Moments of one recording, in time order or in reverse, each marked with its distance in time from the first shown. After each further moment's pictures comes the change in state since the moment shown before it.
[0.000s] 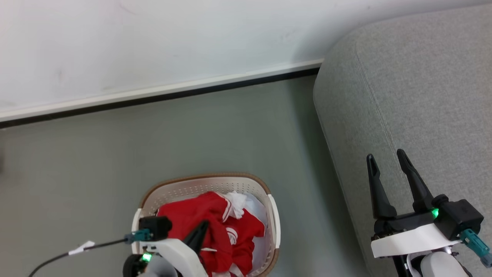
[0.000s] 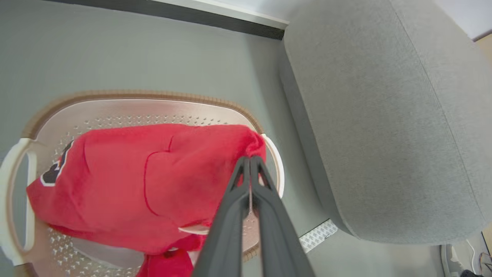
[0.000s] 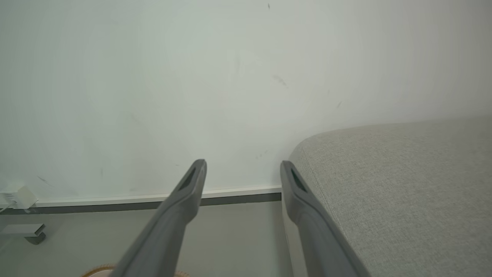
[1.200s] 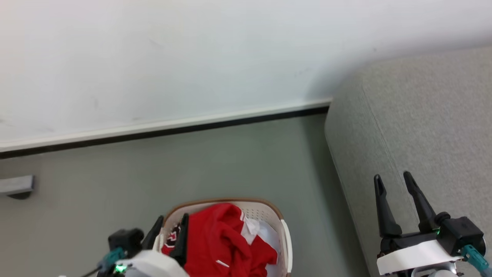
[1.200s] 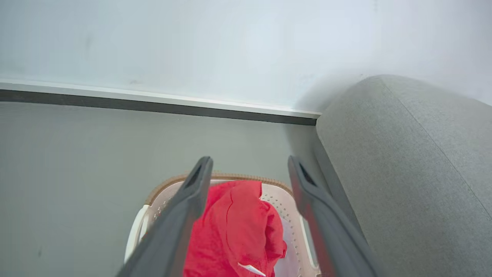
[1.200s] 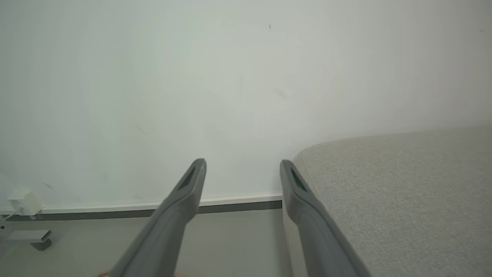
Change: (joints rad) left arm 0.075 -0.037 0.234 -0.028 0.226 0.062 -0.127; right arm 0.056 0.000 -0.038 0.037 -0.011 0.000 0.000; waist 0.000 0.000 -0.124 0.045
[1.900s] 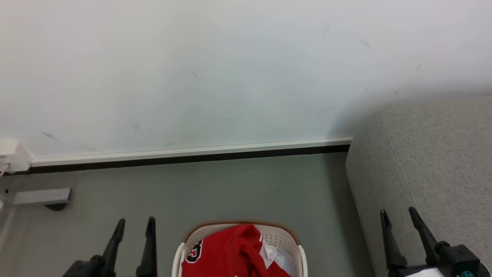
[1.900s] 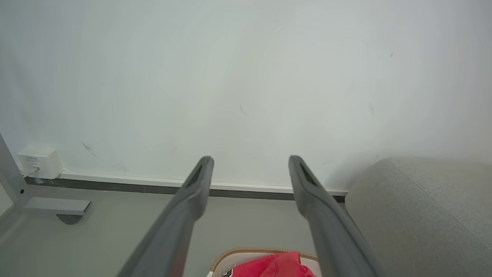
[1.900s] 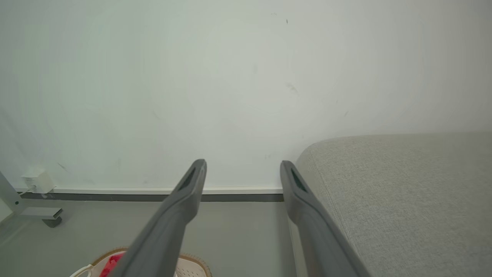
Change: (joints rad) left arm 0.307 -0.080 0.328 -0.474 0.308 -0.052 0.000; right arm 0.092 0.000 -0.048 0.065 -0.061 0.000 0.000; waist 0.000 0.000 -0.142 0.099
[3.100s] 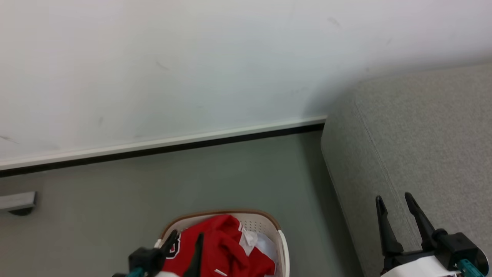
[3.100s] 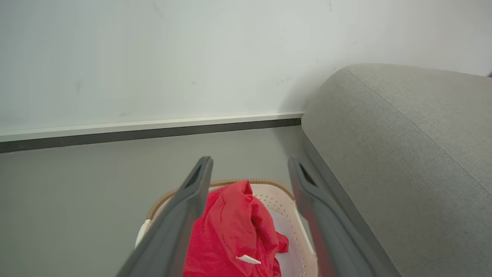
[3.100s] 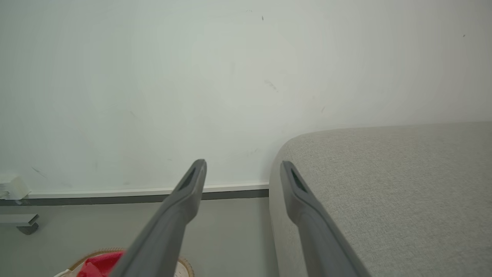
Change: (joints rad) left arm -0.104 -0.014 -0.172 0.291 0.027 -0.007 0.009; right arm -0.020 0.000 0.018 -0.014 0.000 0.000 0.000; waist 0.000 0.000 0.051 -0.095
